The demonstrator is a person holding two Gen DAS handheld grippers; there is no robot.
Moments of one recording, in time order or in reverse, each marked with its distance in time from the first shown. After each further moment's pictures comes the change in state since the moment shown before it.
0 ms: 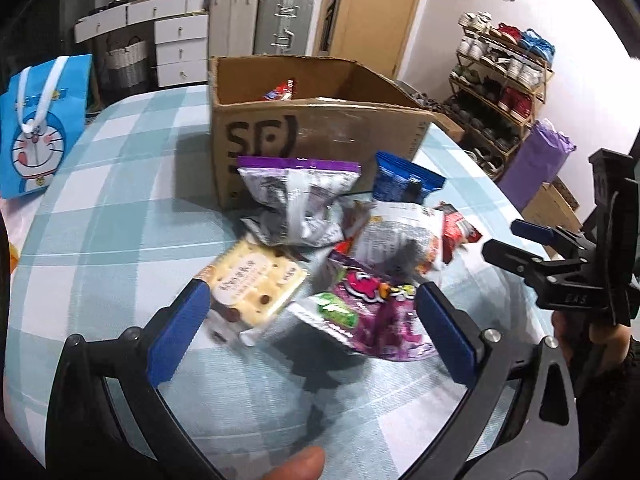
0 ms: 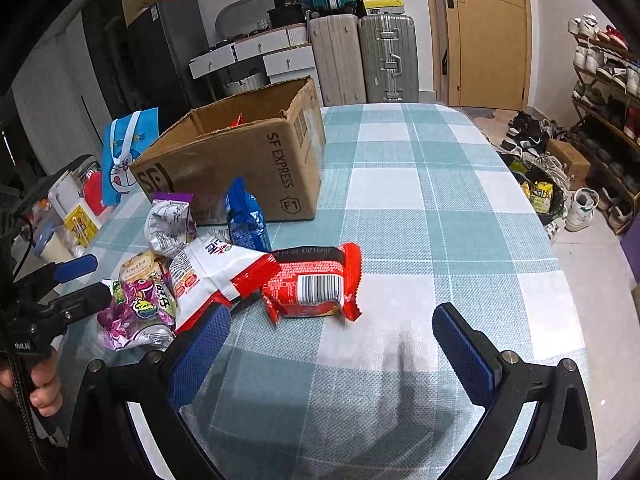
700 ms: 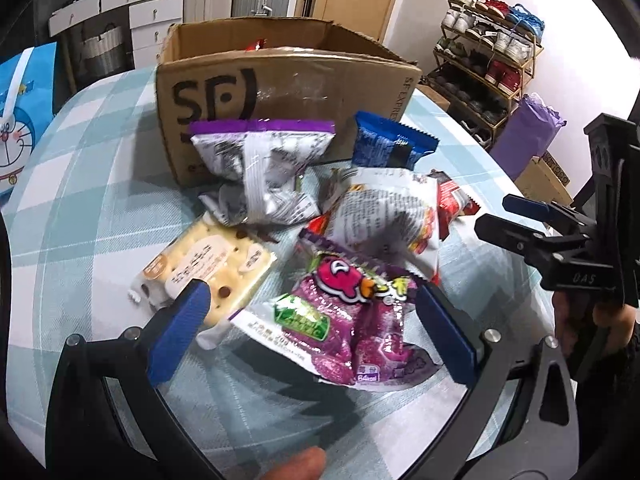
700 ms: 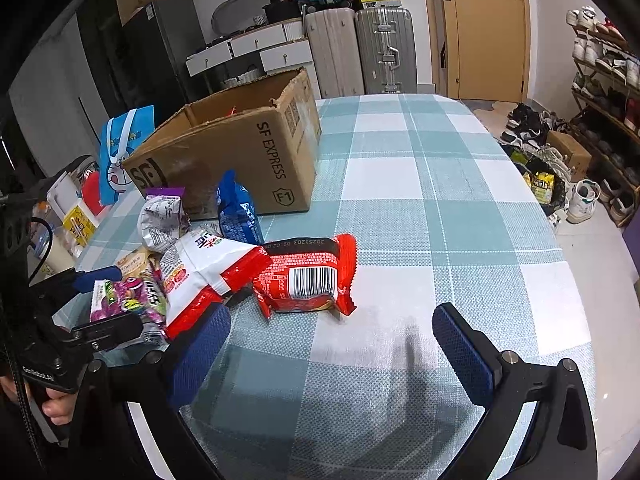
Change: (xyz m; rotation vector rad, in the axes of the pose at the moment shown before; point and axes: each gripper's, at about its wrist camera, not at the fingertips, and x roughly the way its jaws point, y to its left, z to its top) left arm 0.044 -0.014 -0.004 0.042 0.095 -0.050; right arm 0.011 -0.006 -0.002 0.018 0.028 0.006
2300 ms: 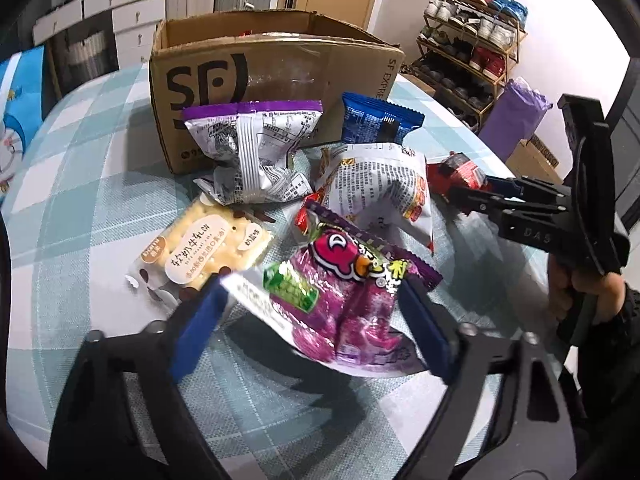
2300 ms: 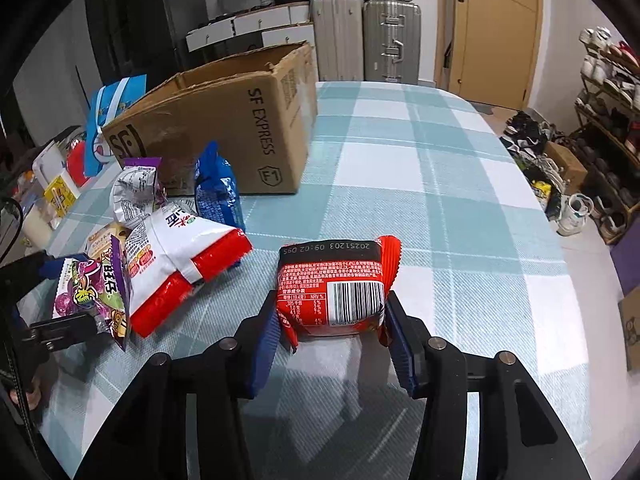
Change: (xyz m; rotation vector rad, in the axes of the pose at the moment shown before) left arm -0.001 0.002 -0.015 0.065 0.010 -0.036; right arm 0.020 0.001 -0.004 -0.070 0.035 -0.066
